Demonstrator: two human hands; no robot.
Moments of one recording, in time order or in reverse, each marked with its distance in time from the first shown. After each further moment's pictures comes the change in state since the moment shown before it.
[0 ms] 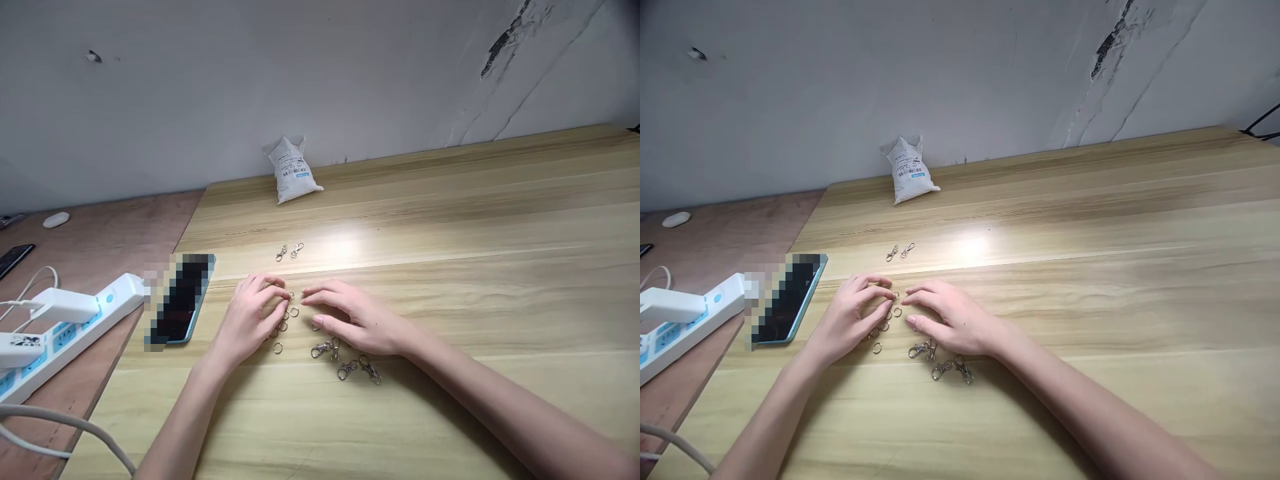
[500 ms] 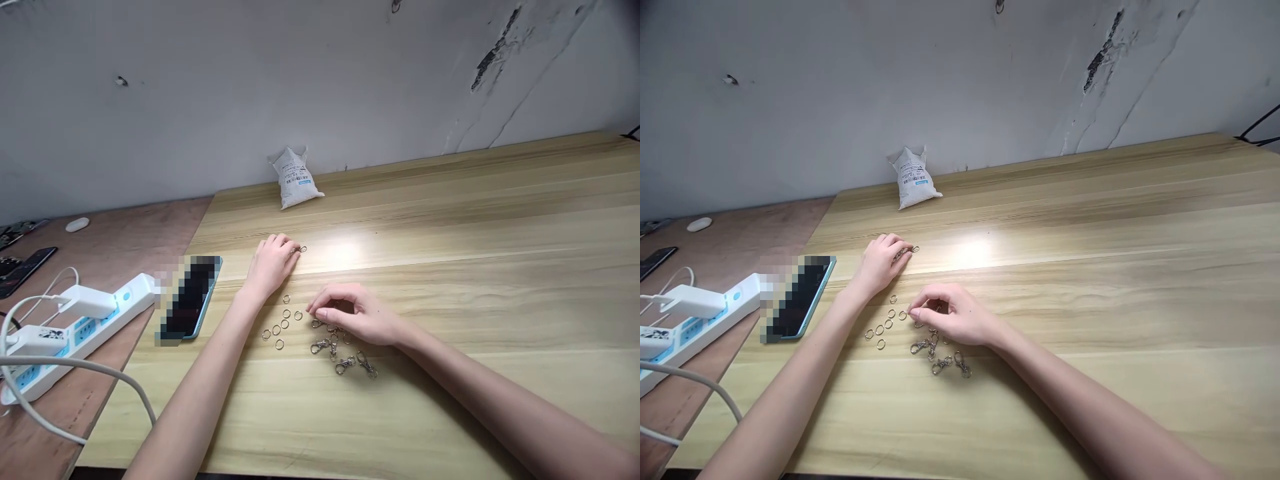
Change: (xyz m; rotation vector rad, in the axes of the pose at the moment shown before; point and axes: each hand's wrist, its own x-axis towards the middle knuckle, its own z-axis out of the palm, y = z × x) left_hand 0.084 -0.019 0.015 0.312 0.059 0.000; right_hand 0.001 -0.002 0.002 0.463 0.073 0.144
